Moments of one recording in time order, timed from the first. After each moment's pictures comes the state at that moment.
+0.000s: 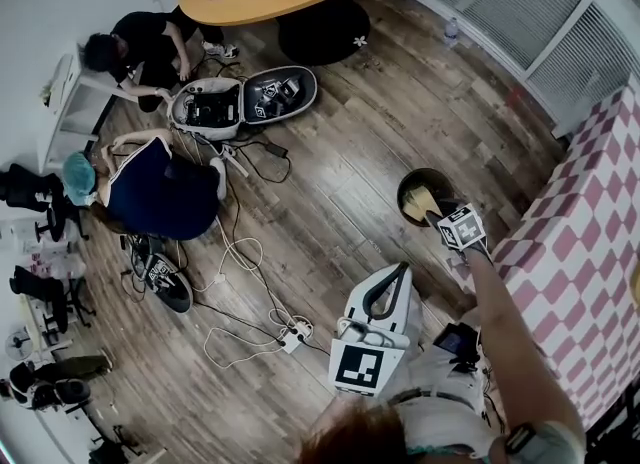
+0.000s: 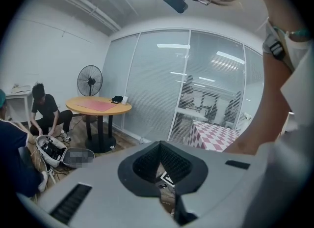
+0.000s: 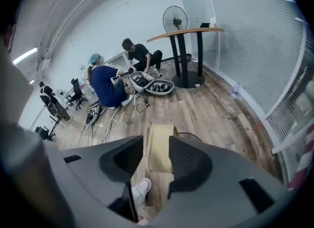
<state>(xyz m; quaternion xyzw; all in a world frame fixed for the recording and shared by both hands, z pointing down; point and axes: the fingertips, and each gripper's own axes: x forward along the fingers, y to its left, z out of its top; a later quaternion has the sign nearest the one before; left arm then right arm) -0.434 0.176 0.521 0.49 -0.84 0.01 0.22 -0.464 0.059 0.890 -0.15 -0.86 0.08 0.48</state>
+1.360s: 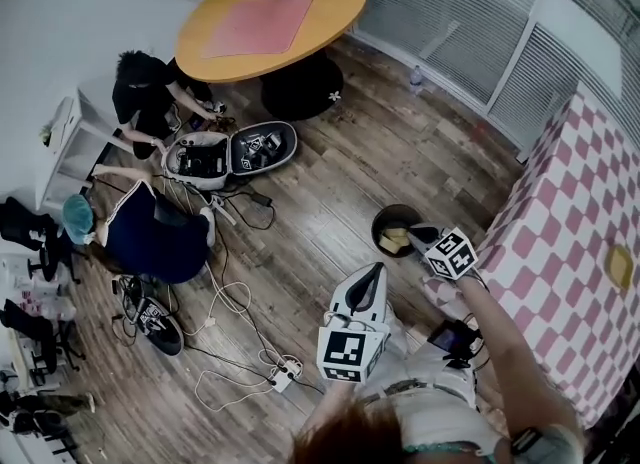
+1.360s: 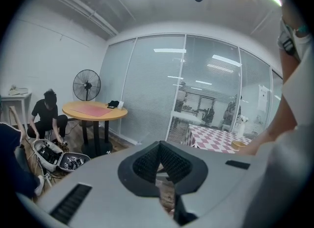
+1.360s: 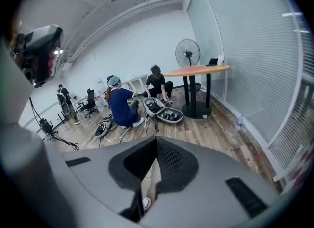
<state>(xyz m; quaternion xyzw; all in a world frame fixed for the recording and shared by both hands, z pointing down) -0.415 0.165 0.493 0.50 -0.84 0.00 0.20 -0.444 0.063 0.724 -0.20 -0.92 0.06 0.34</state>
